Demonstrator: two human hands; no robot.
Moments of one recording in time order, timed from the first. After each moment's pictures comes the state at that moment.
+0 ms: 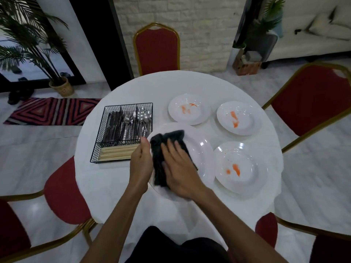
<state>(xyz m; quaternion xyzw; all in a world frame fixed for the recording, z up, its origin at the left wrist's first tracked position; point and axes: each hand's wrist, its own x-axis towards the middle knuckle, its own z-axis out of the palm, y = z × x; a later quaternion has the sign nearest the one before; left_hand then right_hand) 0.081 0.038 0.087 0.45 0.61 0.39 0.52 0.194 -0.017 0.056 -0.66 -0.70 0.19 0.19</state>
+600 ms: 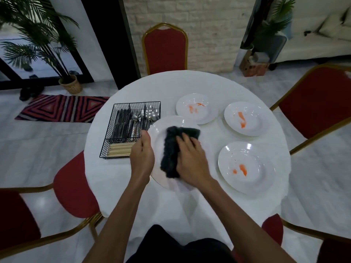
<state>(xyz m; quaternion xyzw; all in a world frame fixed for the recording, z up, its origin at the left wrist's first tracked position) 0.066 0.042 0.101 0.45 0.64 0.42 0.47 0.201 -0.003 0.056 -0.74 -0.63 0.15 0.18</state>
